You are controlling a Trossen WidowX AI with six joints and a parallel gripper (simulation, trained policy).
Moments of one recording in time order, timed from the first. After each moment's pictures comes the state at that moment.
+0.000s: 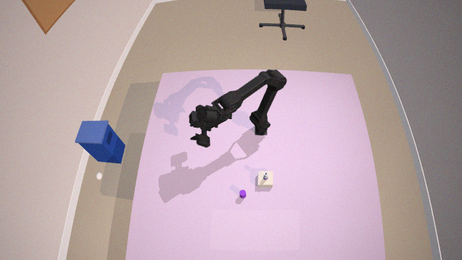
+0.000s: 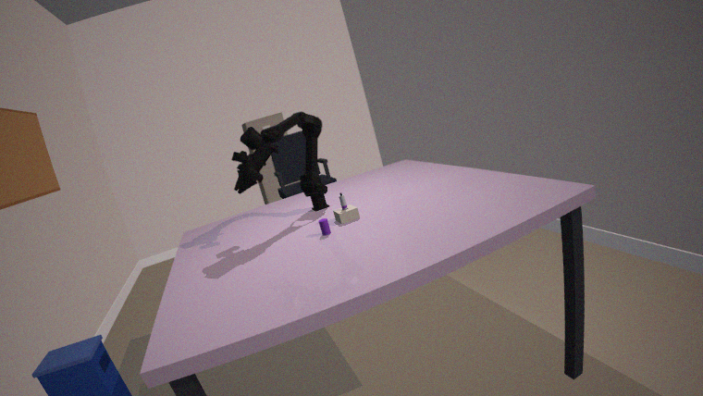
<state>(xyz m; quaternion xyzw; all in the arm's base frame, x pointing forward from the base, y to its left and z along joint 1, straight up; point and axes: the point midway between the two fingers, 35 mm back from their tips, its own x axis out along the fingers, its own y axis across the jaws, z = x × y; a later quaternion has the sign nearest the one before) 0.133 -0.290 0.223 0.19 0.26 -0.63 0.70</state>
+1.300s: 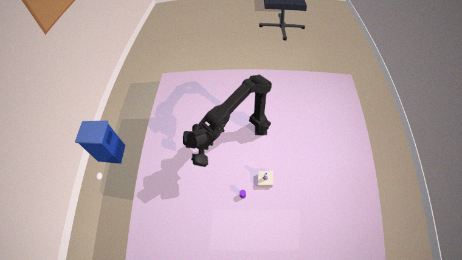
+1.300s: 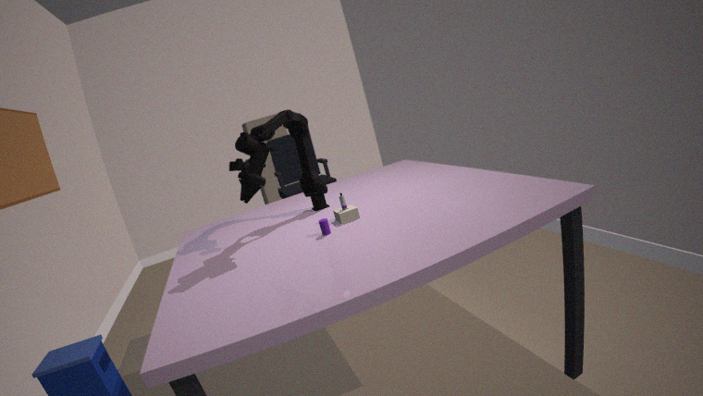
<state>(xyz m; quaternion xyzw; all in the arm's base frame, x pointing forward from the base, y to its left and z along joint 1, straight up) 0.221 -0.286 0.203 0.29 0.33 -0.59 0.68</state>
